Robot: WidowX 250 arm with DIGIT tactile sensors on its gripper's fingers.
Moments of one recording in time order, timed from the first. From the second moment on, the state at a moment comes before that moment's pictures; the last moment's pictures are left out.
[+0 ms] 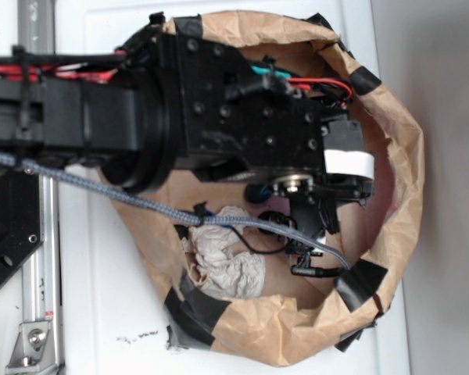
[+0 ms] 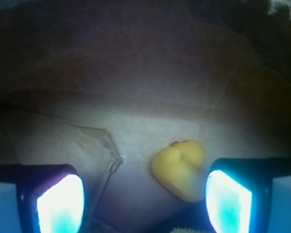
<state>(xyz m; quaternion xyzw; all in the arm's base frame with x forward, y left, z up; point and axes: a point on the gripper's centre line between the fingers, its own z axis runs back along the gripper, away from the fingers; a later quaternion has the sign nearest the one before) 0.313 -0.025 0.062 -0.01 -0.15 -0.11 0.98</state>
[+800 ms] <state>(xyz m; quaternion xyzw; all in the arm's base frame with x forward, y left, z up) 0.313 -0.034 0.054 -0.02 -0.14 -0.12 0.98</state>
